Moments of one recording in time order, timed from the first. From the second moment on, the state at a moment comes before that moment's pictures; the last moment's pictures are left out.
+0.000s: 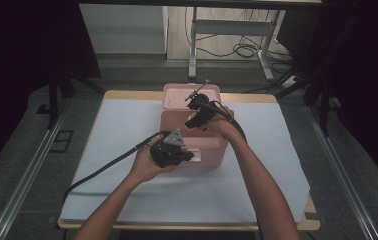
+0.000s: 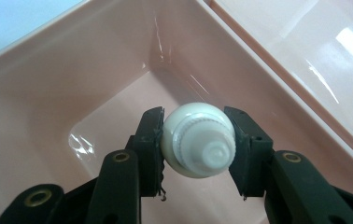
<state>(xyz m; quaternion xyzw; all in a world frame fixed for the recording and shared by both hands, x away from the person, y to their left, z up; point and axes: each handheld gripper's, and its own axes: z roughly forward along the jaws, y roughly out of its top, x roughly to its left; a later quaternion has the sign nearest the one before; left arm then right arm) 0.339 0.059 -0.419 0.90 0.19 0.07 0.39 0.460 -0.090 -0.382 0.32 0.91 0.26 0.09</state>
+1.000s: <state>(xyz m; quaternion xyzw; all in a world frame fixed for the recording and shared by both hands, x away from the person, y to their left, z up) 0.339 0.059 -0.419 0.90 0.18 0.07 0.39 0.479 -0.053 -0.431 0.29 0.93 0.23 0.07</state>
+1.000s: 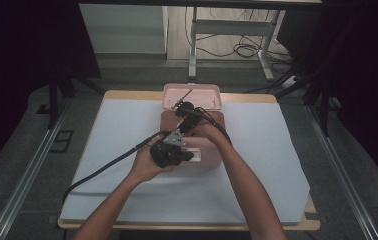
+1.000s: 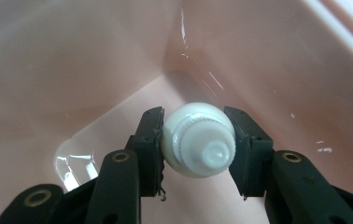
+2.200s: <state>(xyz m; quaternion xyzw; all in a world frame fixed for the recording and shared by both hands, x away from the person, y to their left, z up) 0.339 0.059 -0.420 0.90 0.18 0.07 0.39 0.485 -0.045 -0.453 0.27 0.94 0.20 0.08</state>
